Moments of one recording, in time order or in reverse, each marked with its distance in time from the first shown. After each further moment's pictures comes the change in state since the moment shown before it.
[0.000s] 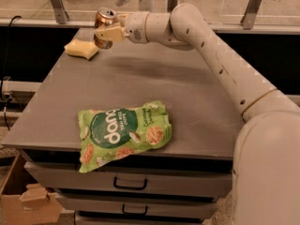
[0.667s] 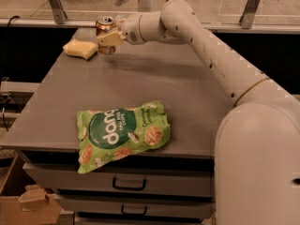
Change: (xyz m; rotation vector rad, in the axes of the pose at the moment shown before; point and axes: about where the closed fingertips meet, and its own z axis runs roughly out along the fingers) arm 0.031 -0.012 0.020 0.023 0.166 -0.015
